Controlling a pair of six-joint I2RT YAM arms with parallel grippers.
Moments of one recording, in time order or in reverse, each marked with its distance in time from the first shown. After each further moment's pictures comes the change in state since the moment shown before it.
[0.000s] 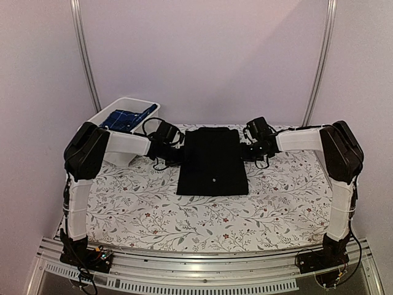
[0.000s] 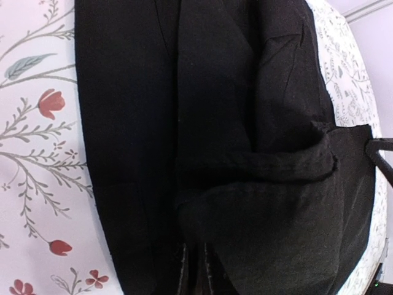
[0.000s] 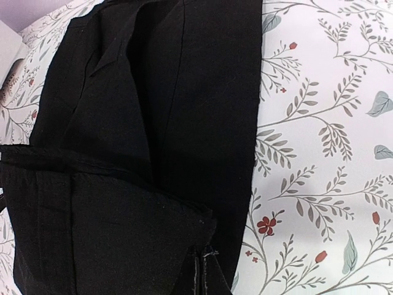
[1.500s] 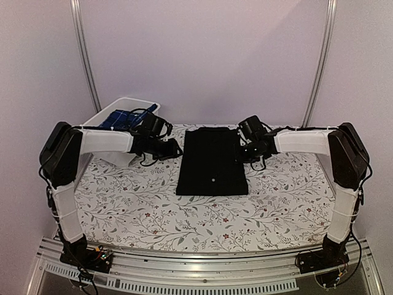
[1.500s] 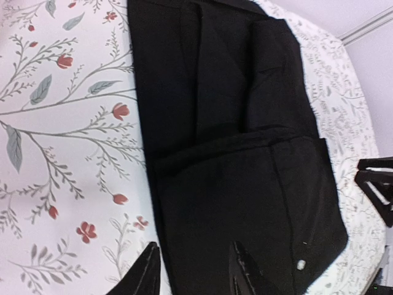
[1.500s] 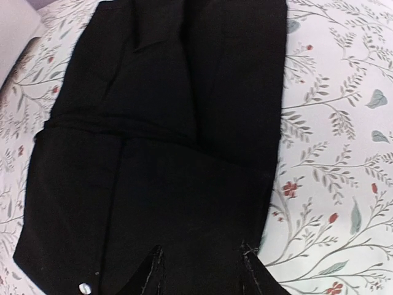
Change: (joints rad) left arm 0.024 -0.209 -0.124 -0.053 -0.093 0.022; right arm 0.081 -0.079 -0.006 -0.100 0.079 0.003
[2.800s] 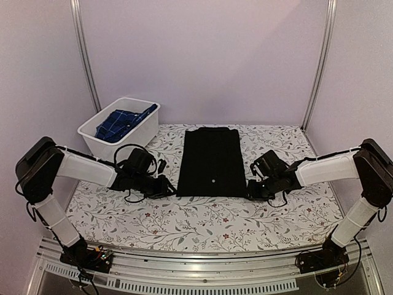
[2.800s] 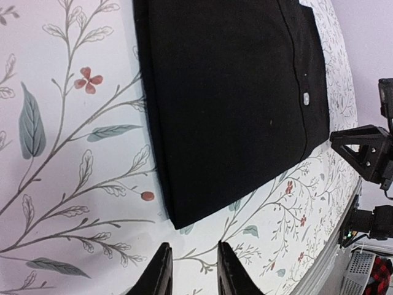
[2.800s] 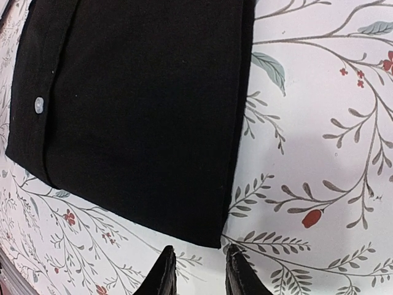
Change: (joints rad) left arm -0.107 -0.331 -0.622 0.252 0.200 -0.175; right arm 0.107 -0.334 -0.575 0.122 -0.127 0.205
